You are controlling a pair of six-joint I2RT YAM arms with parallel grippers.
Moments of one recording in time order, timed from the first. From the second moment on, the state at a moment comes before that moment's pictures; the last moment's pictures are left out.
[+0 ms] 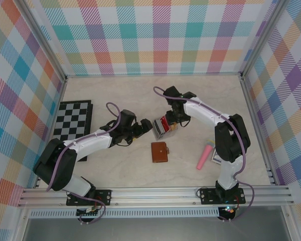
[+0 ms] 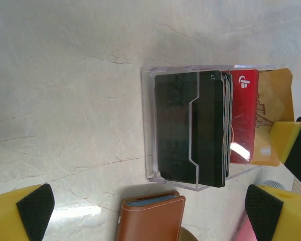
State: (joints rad) left arm -0.60 1.49 0.80 -0.13 0.16 -1.04; right arm 0.57 1.88 1.49 -0.93 0.18 0.26
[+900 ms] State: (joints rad) left arm -0.60 1.51 0.80 -0.11 0.18 -1.04; right arm 0.59 1.84 1.54 -0.96 0.16 0.24
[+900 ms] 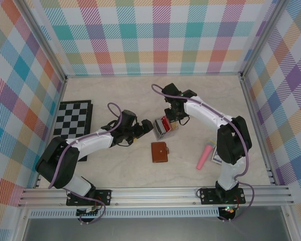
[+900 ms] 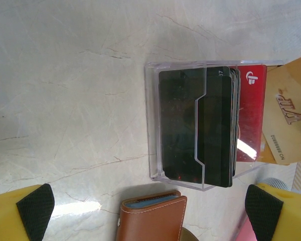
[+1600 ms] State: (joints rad) left arm -0.60 1.43 0.82 -0.02 0.24 -1.10; right arm 0.57 1.37 1.25 -0.75 -0.05 0.45
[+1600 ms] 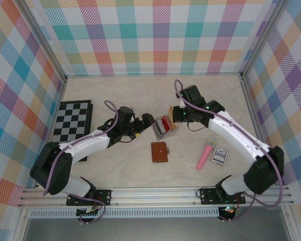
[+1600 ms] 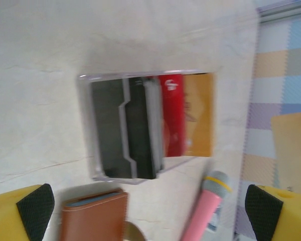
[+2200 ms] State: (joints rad) left arm -0.64 1.48 0.84 0.31 0.41 -1.26; right arm 0.54 1.08 0.87 -0.38 -0.22 0.91
